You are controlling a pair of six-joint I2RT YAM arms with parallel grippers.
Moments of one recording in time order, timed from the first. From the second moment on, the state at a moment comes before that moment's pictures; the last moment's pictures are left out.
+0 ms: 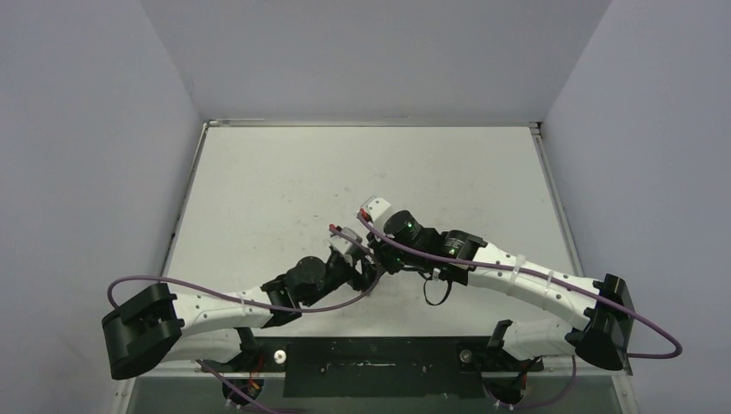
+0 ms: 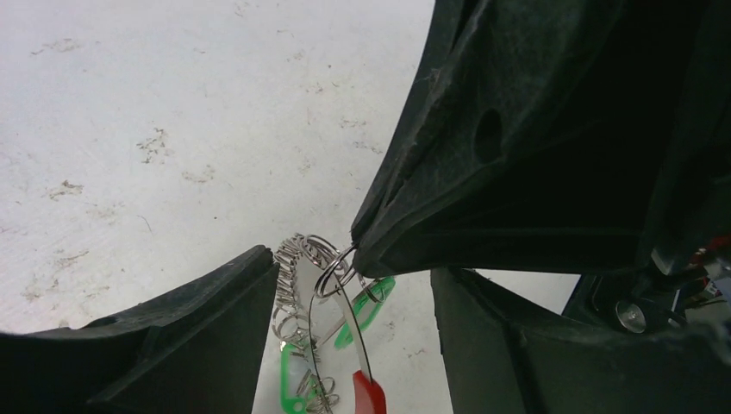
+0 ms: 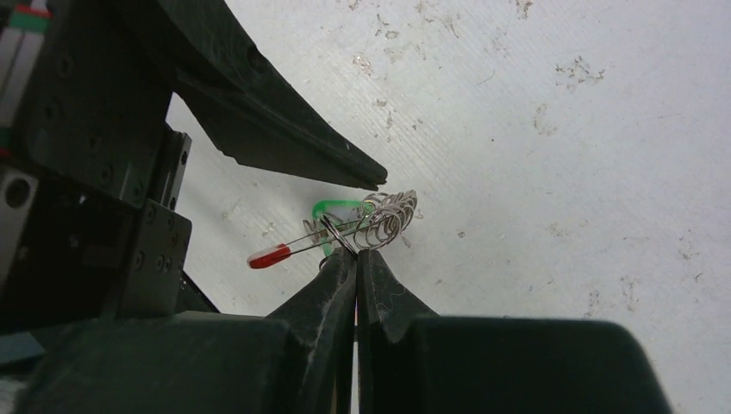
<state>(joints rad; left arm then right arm) -1.08 1.14 0.36 0.67 -0.18 -0.32 1.03 1.26 1.03 -0.52 0.09 0.16</state>
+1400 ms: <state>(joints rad) -1.12 1.07 0.29 0.69 -0.25 -0.22 0.89 1.19 0.92 -0.31 -0.23 0.16</state>
